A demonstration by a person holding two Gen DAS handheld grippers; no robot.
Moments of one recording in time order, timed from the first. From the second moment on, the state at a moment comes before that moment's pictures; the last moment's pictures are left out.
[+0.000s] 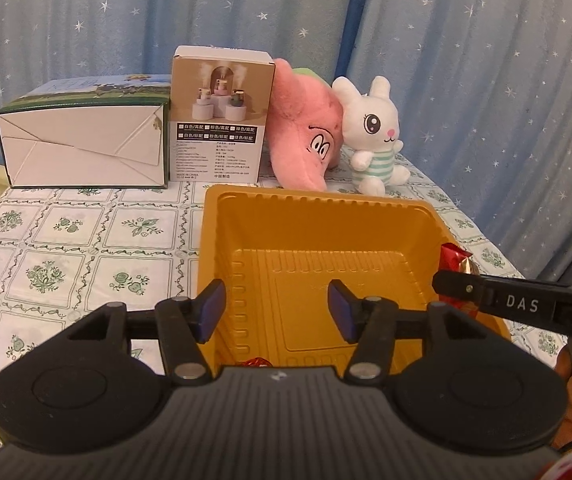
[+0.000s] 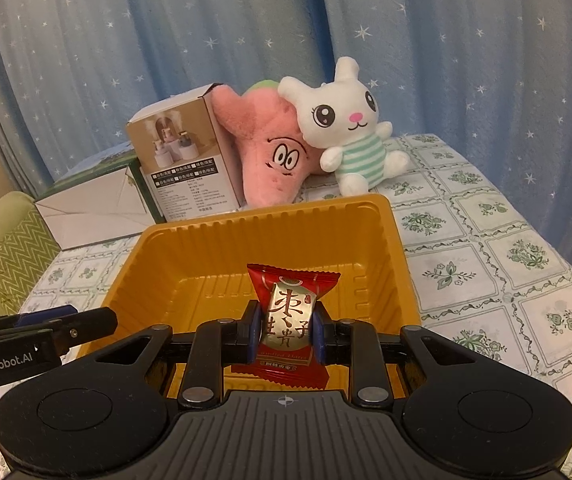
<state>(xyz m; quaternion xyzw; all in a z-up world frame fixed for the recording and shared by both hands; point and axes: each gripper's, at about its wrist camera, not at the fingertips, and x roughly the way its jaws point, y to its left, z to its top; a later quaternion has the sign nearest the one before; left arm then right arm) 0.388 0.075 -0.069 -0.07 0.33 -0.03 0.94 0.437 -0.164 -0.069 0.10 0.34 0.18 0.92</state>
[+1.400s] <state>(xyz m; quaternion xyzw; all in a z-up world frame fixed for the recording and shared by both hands) 0.292 0.048 -0.048 -0.06 0.29 -0.04 0.96 0.343 -0.221 -0.046 0.12 0.29 0.13 0.94</state>
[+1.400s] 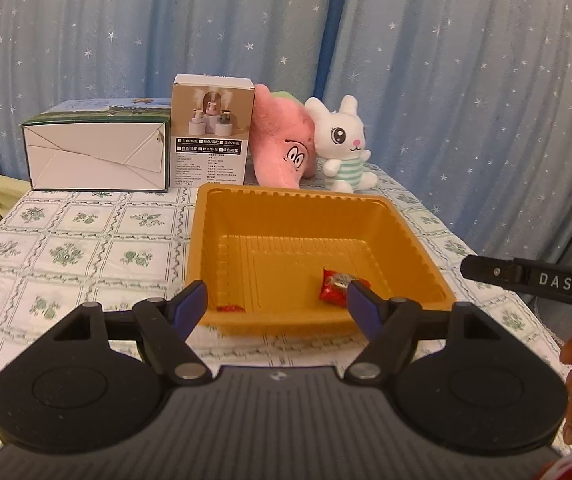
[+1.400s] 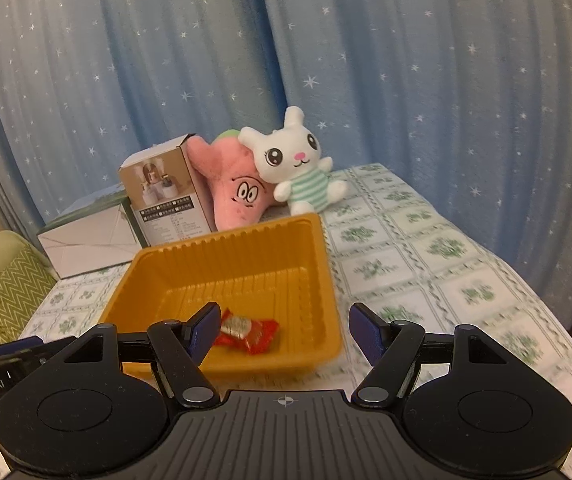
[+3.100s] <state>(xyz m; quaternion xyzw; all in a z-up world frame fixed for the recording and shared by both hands) 0.164 -0.029 -0.139 0.08 0.37 -0.09 0.92 0.161 -0.238 -0.111 0.11 0.36 0.11 0.92</state>
